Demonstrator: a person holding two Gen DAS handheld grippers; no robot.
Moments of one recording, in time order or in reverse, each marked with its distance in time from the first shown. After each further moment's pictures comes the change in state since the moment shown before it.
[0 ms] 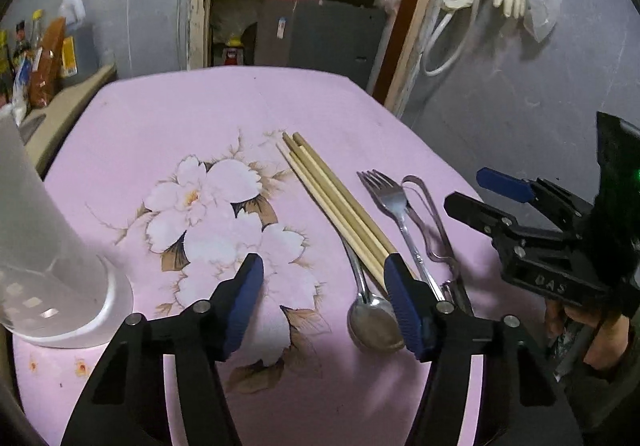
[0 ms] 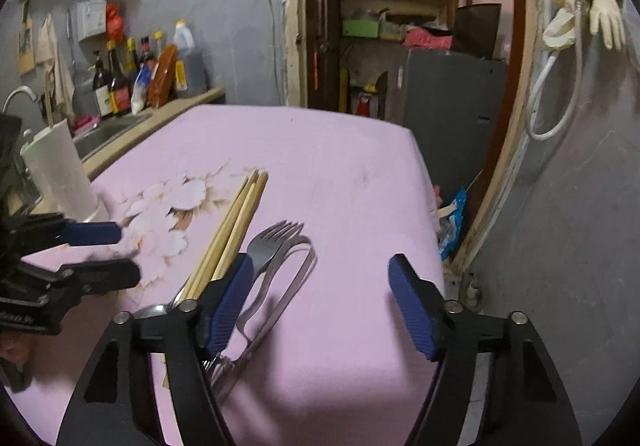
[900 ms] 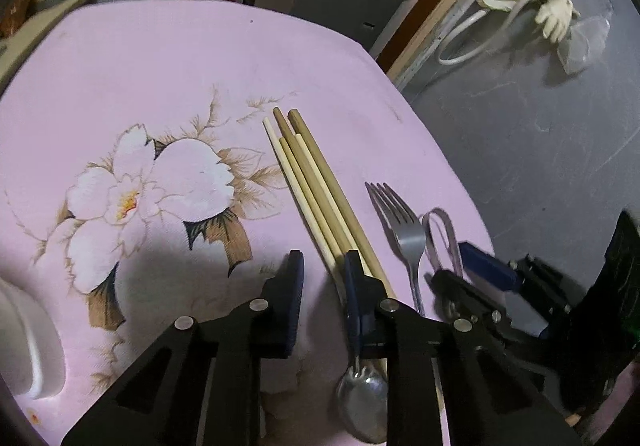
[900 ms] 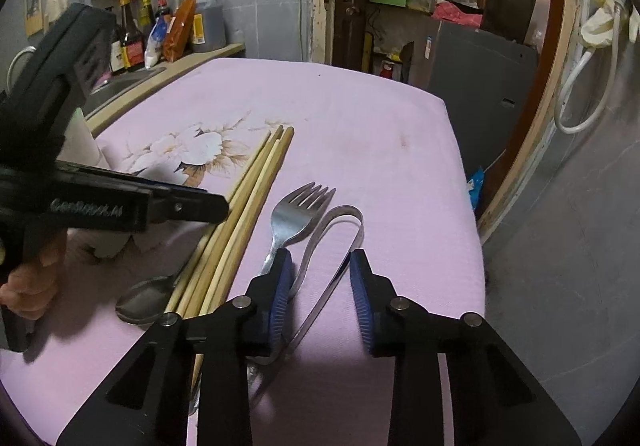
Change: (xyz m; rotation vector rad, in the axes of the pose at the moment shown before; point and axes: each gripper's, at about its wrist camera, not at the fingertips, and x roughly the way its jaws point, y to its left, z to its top) left arm 0.055 0.037 0.045 -0.198 0.181 -0.153; right arm 0.025 0.008 -0.002 -0.044 0.130 0.048
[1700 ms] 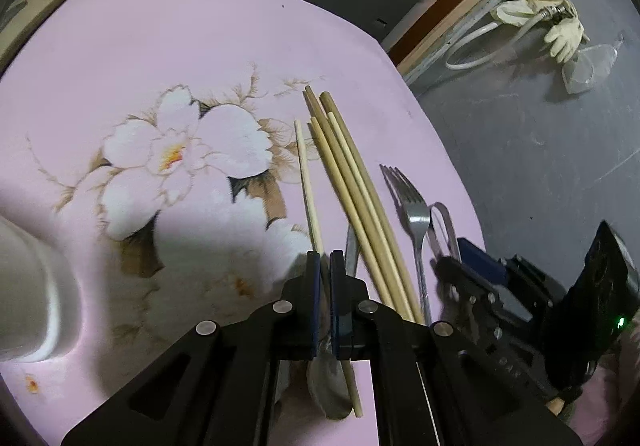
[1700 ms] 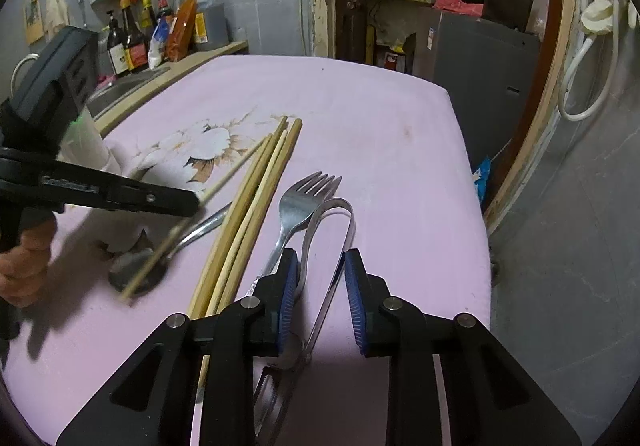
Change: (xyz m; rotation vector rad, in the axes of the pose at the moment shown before) left arm -0.038 0.023 -0.016 -0.071 0.032 -0.019; right arm -0.003 0.006 -0.004 0.013 0.028 0.013
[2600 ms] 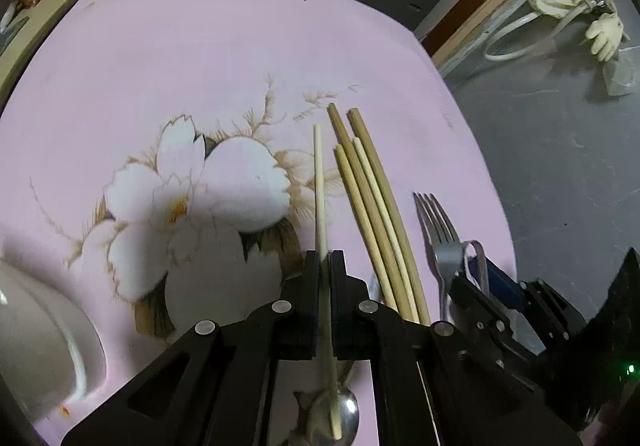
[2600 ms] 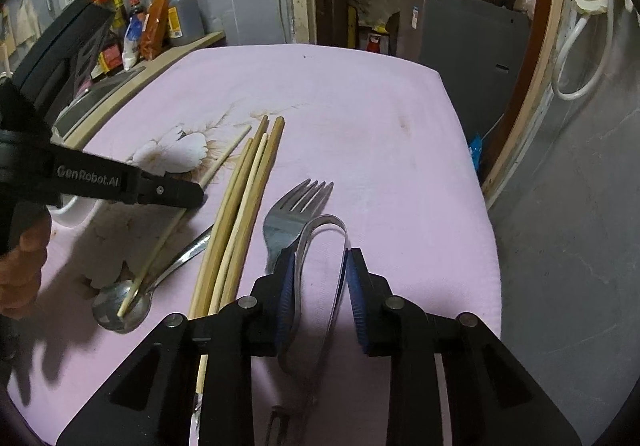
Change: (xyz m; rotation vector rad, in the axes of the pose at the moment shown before) left arm 0.018 -0.019 0.024 -0.042 0.070 0.130; right arm 0.019 0.001 0.016 0.082 0.052 -0.034
